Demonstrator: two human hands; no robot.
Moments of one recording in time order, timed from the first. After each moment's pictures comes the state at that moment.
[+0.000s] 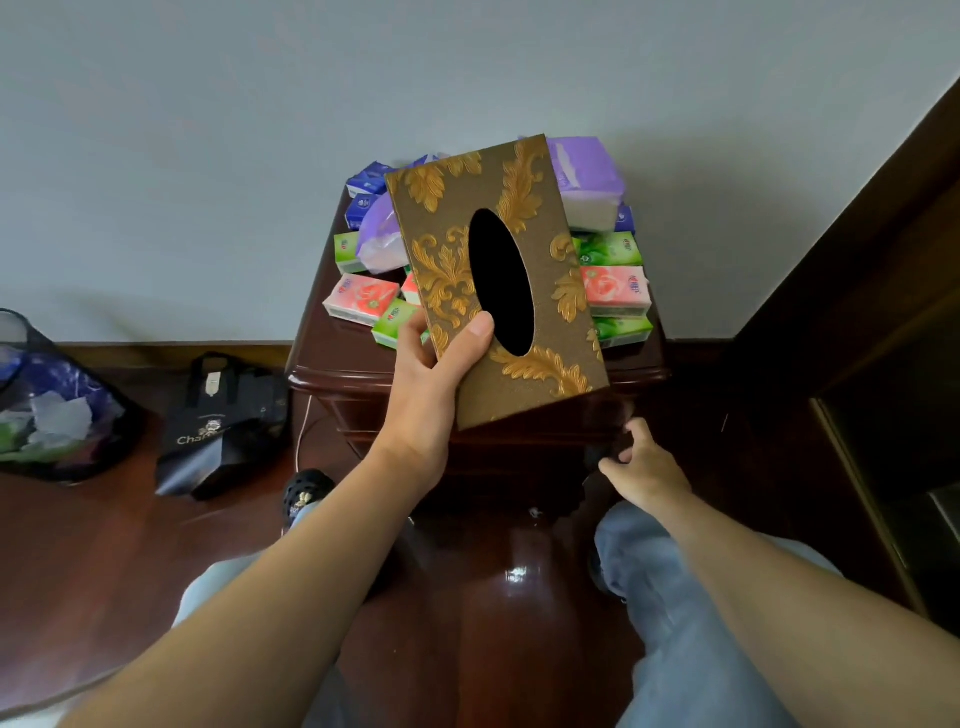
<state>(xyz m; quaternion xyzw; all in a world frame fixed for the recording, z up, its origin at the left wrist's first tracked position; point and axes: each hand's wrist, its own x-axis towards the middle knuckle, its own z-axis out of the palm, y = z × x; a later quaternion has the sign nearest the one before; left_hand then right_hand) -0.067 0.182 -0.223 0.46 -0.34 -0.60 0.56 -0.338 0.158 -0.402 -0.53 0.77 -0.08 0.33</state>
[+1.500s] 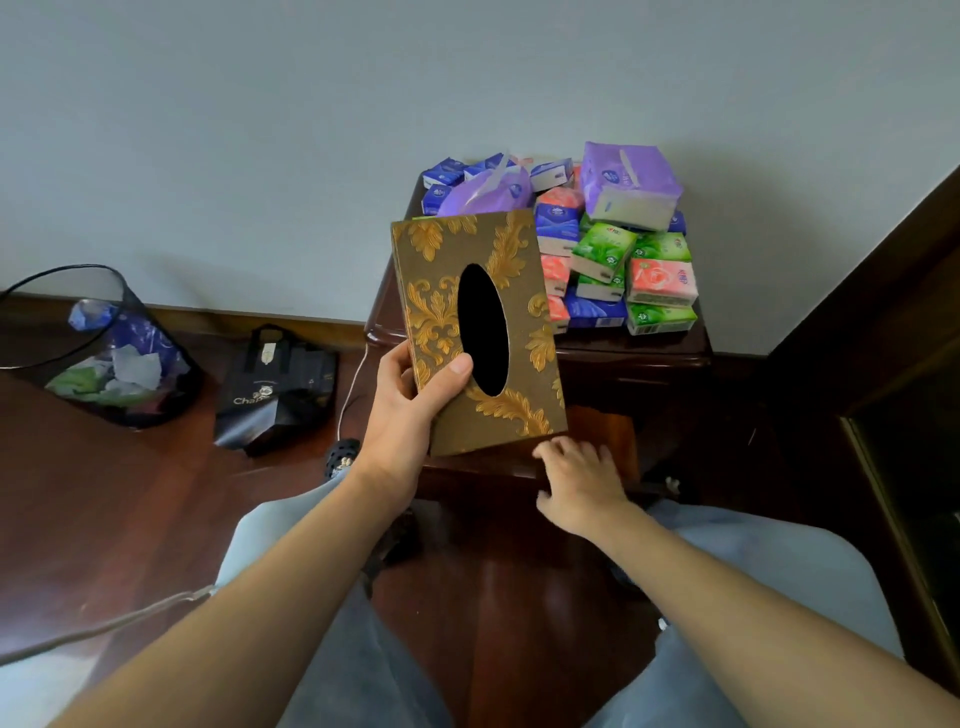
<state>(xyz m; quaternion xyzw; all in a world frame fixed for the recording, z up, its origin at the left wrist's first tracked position) 0.004 0.268 -0.232 0.52 -0.30 -0.57 0.56 -0.209 0.227 -0.355 -0.78 0.59 0.11 0.16</state>
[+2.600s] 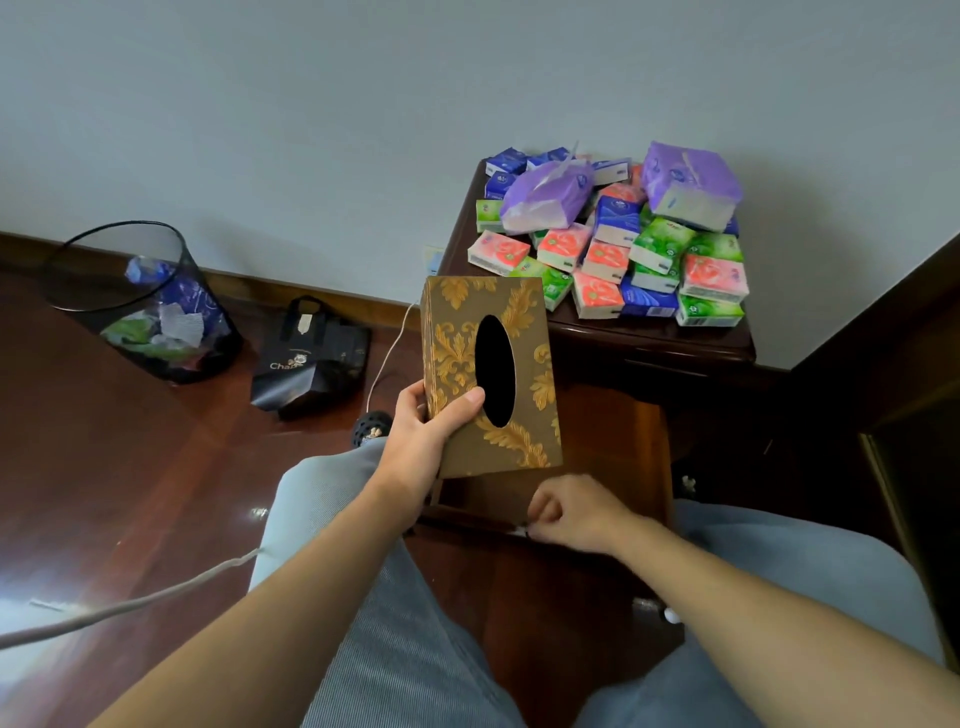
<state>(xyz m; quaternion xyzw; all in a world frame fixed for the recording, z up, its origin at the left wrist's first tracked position) 0.048 0.335 -0.265 0.56 -0.24 -0.59 0.52 -0.182 0.287 -0.353 -0.75 0.53 0.09 0.39</state>
